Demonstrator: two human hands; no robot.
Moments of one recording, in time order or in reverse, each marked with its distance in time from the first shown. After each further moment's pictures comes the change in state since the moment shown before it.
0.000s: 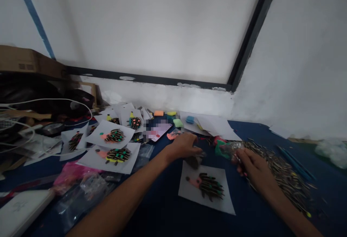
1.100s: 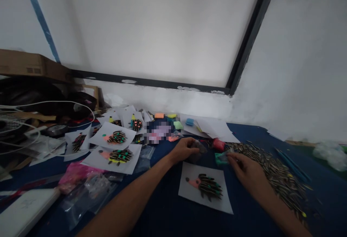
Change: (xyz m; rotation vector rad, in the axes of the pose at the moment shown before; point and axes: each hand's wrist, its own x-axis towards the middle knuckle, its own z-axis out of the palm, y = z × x) left_hand -0.006 -0.013 0.035 -1.181 0.001 -0.135; right_hand 0.001 0.022 0.004 -0.431 0.070 -0.265
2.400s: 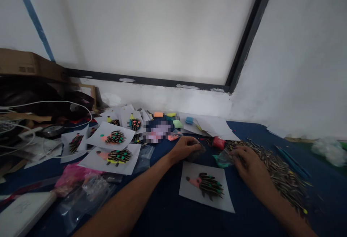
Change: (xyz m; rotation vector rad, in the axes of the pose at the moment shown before) left_hand -0.001 0.005 0.003 0.024 0.029 -0.023; right_hand 0.000 0.008 0.002 -0.073 0.080 -0.111
